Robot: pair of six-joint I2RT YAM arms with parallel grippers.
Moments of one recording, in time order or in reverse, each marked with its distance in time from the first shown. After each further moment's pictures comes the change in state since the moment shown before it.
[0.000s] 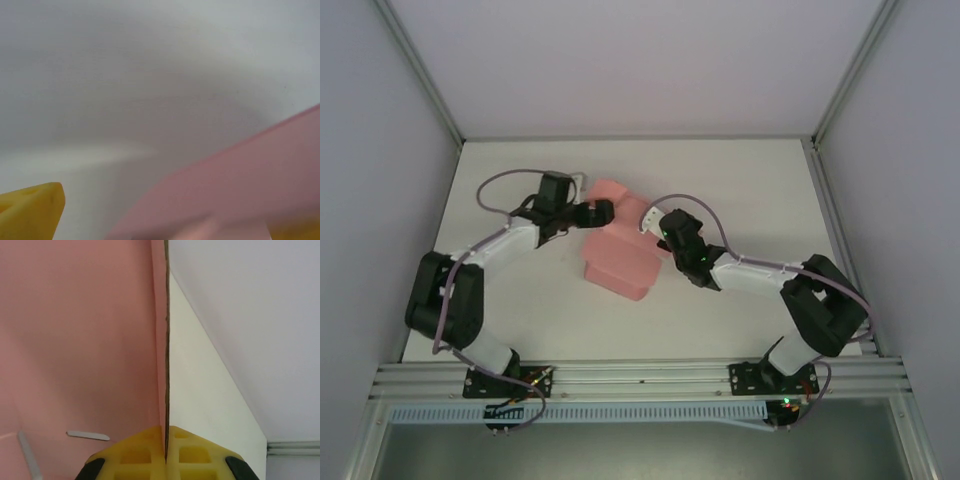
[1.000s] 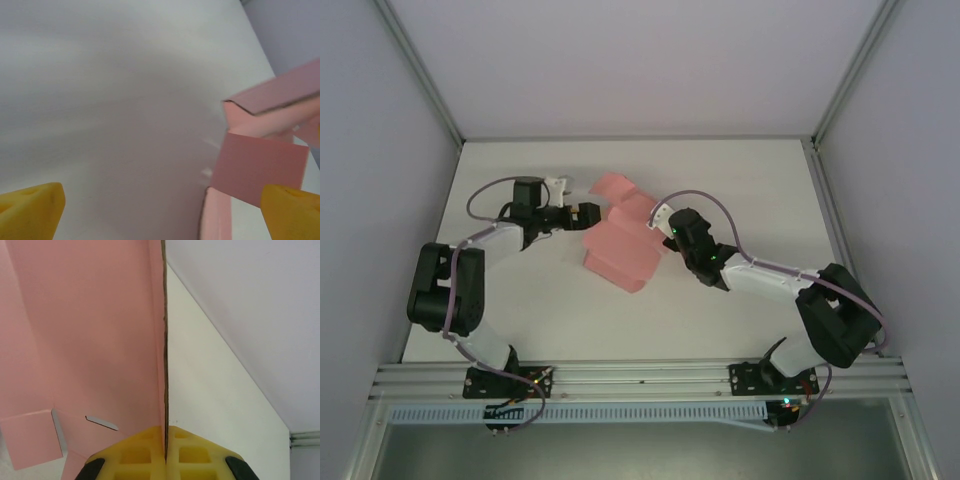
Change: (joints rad) left arm 0.154 0.099 -0.088 0.256 0.463 0.091; right arm -0.032 -0.072 -0.015 -0.082 -0.075 0.104
